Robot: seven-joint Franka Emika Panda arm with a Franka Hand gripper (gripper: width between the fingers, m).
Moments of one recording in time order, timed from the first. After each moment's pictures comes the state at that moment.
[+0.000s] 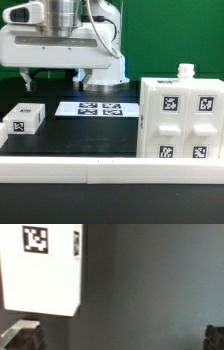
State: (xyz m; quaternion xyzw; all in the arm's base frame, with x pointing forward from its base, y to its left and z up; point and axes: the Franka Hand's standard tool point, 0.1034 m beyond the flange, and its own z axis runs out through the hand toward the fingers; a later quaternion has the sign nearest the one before) arm 0.446 -0.131 0.075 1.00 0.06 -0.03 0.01
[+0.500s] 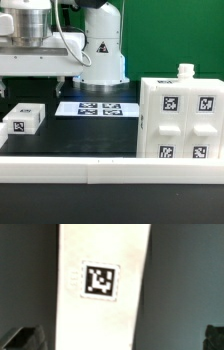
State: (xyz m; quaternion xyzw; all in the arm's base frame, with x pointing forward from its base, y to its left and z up) arm 0.422 -0.174 0.055 1.00 0.05 -0.05 0.00
